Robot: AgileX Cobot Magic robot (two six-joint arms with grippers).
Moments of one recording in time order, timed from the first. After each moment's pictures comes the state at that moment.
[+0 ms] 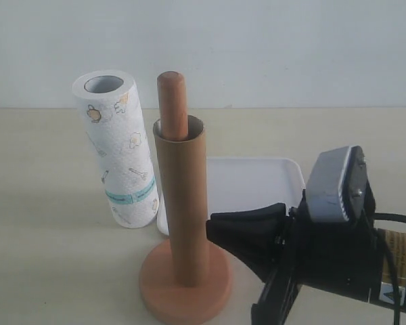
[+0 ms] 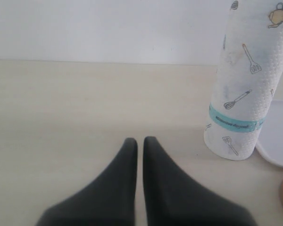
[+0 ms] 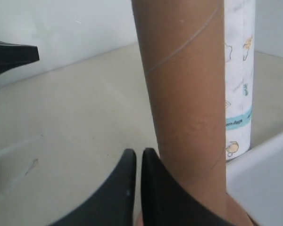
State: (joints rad) left arm -0.06 0.00 0.00 -0.05 0.30 -0.03; right arm 0.58 1.42 -0.30 -0.74 -0.97 0.54
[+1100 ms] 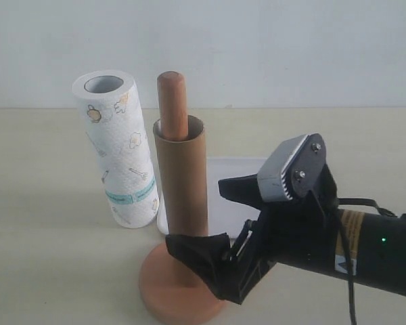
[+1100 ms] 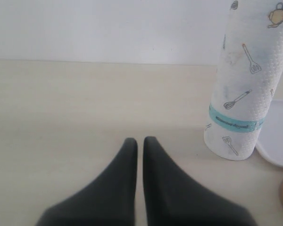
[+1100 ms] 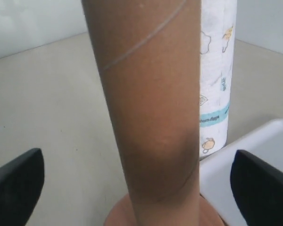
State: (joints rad) left arm -0.06 0.00 0.00 -0.05 0.30 -0.03; right arm 0.63 1.53 -0.42 -0.65 -0.85 0.47
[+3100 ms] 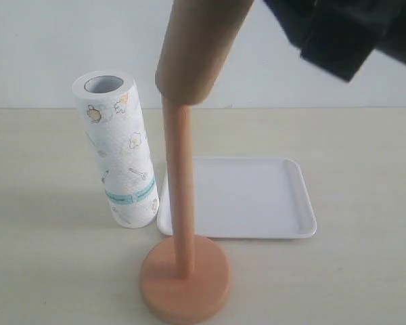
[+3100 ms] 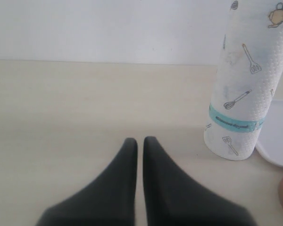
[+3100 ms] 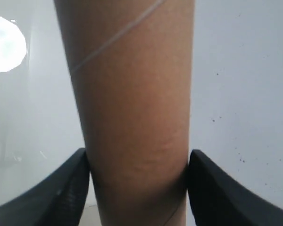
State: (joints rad) left arm -0.06 0.00 0.00 -0.05 0.30 -0.03; right arm 0.63 0.99 -0.66 -0.62 -0.73 0.57
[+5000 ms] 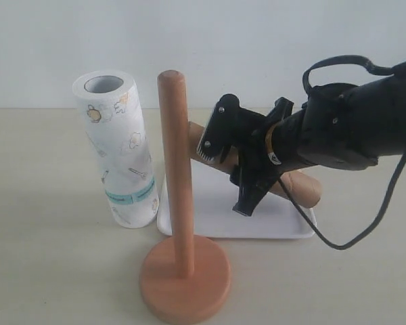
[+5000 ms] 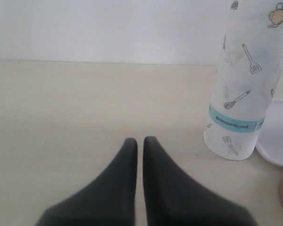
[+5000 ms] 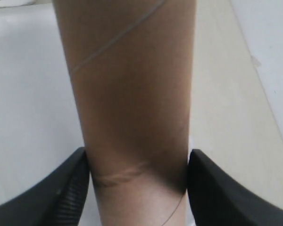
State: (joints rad) left arm -0.06 0.00 0.00 -0.05 0.30 -0.03; right arm 0.63 1.76 -1.01 -0.82 0.19 0.09
